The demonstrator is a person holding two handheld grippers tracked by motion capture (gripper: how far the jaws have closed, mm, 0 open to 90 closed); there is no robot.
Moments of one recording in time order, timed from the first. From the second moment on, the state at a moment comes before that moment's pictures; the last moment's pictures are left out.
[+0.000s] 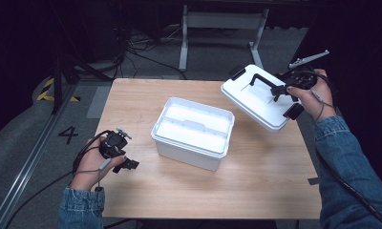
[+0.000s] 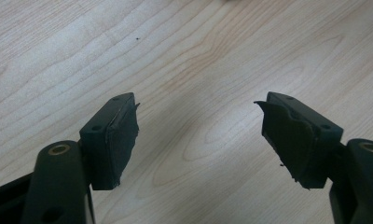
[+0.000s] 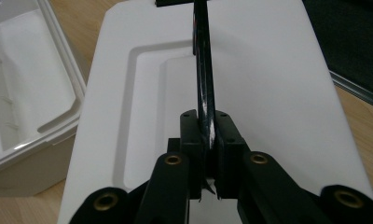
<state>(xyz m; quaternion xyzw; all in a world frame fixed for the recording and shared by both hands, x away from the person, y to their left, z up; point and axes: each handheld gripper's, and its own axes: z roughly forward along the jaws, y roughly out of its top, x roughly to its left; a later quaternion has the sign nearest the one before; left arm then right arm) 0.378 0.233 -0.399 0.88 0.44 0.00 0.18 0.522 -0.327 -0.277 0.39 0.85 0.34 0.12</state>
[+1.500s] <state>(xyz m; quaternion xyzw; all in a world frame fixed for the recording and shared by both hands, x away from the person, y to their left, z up) 0.378 0.232 -0.401 0.88 0.44 0.00 0.17 0.537 -0.332 -0.388 0.43 0.83 0.33 0.08</state>
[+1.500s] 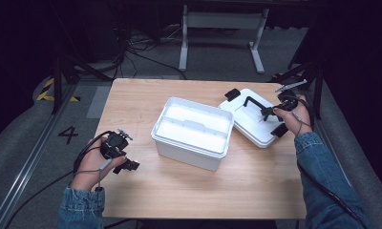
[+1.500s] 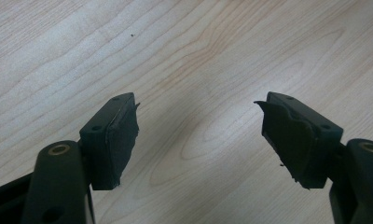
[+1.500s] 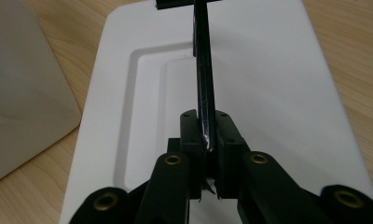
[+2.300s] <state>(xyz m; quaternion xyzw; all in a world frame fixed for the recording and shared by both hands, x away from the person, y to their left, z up) 0.378 0.231 -0.403 0.88 0.44 -0.01 0.17 0.539 -0.336 -0.419 0.45 0.83 0.33 0.05</state>
